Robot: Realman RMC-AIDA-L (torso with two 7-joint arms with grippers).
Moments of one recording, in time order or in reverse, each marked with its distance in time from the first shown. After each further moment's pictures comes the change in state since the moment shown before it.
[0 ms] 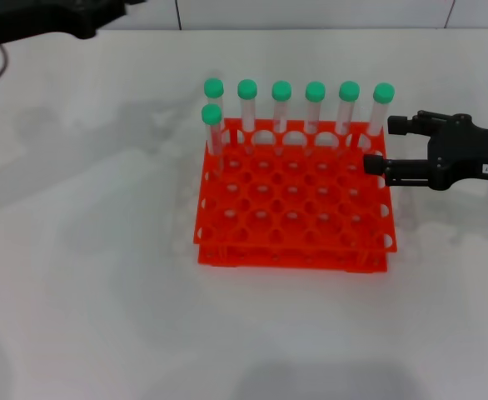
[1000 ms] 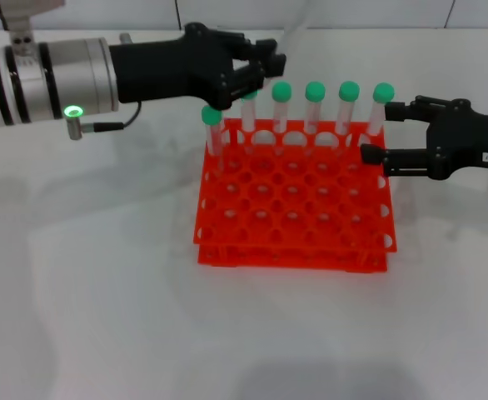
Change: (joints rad) left arm -0.111 -0.117 0.132 -0.162 -0.001 -0.033 0.198; right arm 0.001 0.001 -0.005 -0.055 0.000 -0.010 -0.004
